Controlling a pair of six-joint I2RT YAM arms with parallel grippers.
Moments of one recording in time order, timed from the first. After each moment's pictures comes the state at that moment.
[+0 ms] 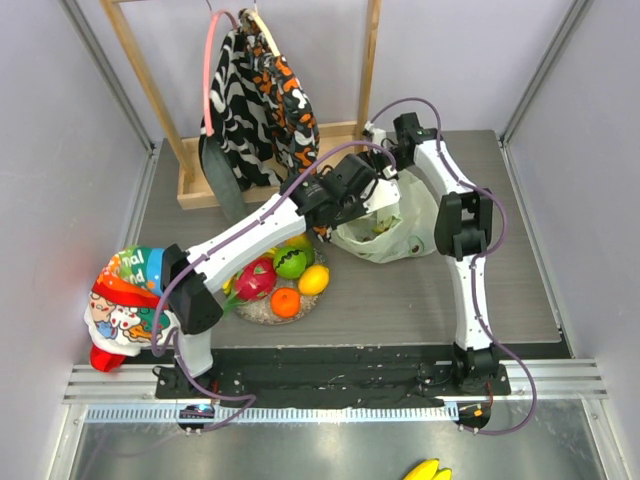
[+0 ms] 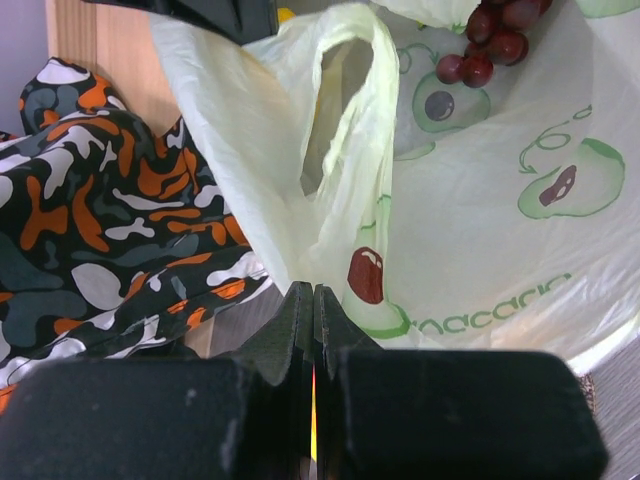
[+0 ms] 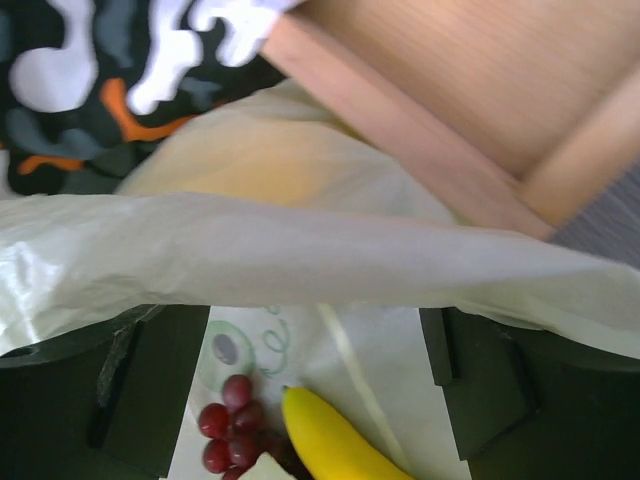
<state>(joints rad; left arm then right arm) -0.91 1.87 1.92 -0.92 -0.26 0.49 0.19 2.47 2.29 -0.94 -0.67 -0.26</state>
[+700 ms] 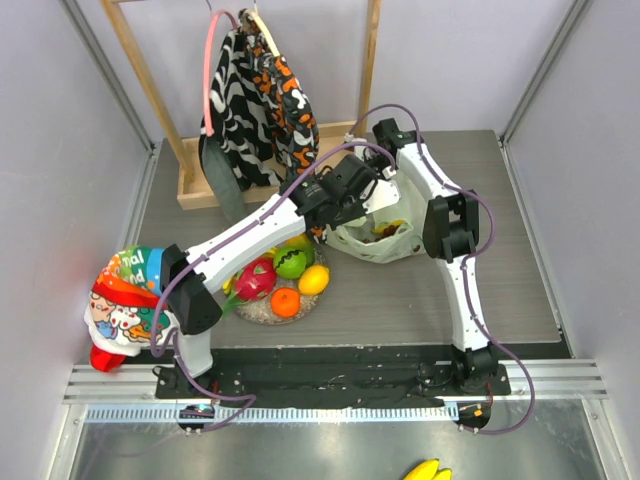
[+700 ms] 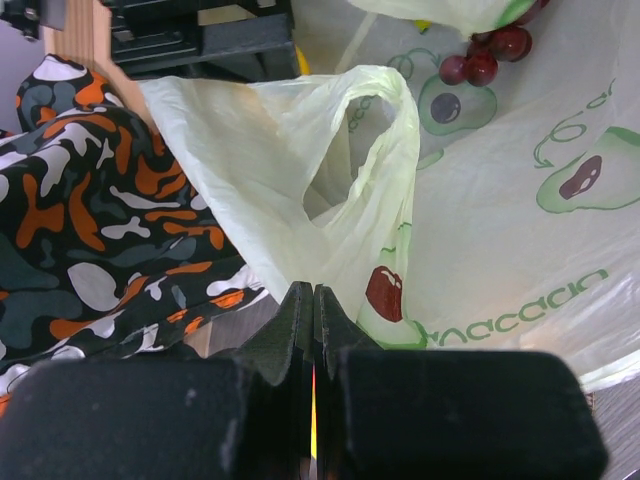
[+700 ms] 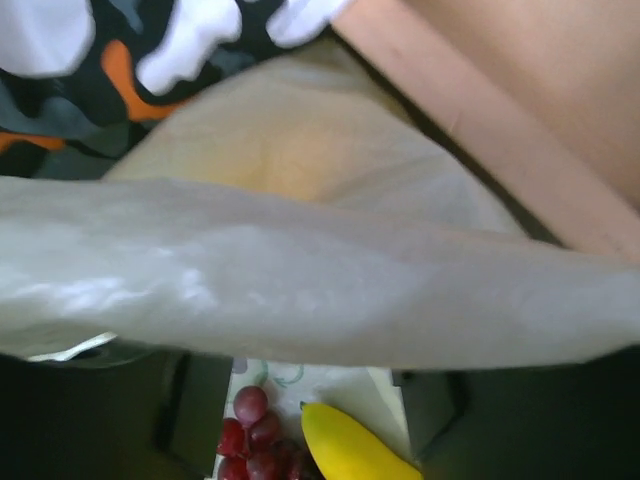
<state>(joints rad) -0.91 1.86 1.91 -0.92 -0.26 0.49 0.28 2.50 2.35 -1.03 -0.61 -0.31</state>
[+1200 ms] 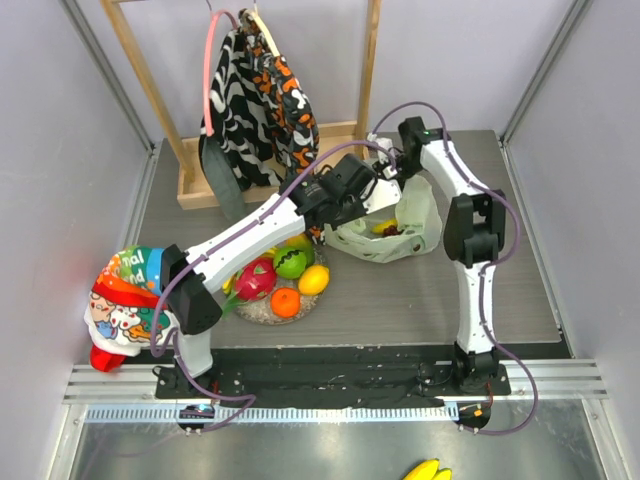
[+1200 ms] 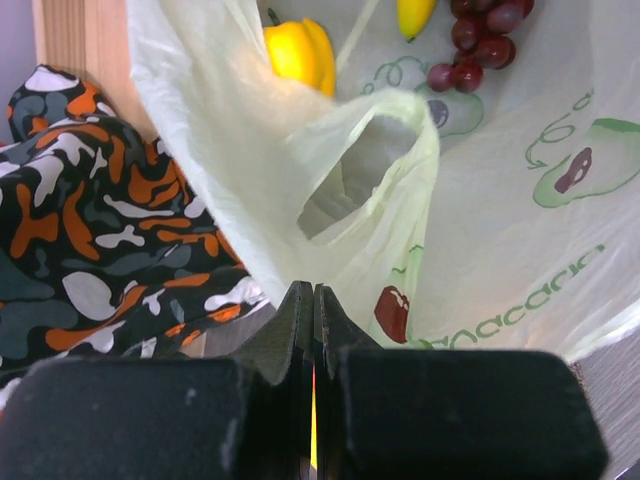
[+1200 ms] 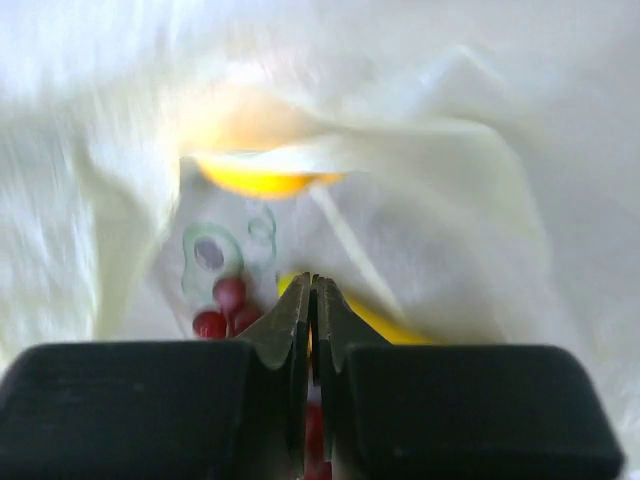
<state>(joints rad) -0.91 1.86 1.91 -0.92 -0.24 0.49 0.20 2.34 2.13 -1.06 -0.54 -0.37</state>
